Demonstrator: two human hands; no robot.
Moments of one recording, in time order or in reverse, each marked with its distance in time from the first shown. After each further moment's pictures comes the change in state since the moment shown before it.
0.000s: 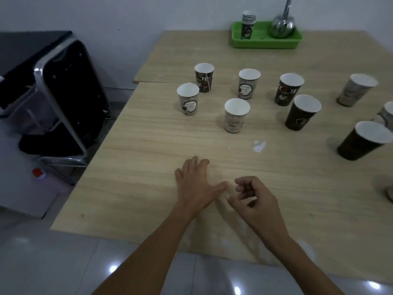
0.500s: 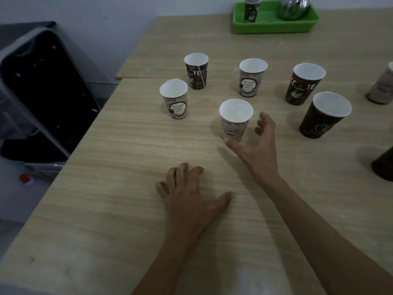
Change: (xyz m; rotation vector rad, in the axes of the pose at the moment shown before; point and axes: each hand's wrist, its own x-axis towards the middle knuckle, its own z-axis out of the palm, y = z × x) left_hand 0.041 0.014 0.028 0.126 0.201 -0.088; right_hand 0.204 0.044 0.005 0.027 0.215 -0.065
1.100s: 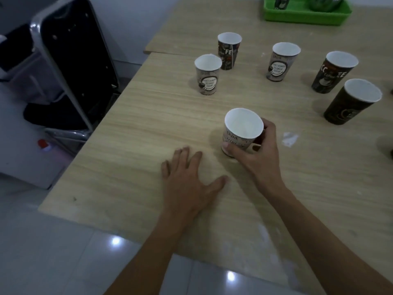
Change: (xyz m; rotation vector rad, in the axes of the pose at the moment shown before) left_hand -0.037 -0.060 -0.019 -0.035 0.012 0.004; right_hand -0.092 -0.029 0.025 0.116 -0.132 -0.095
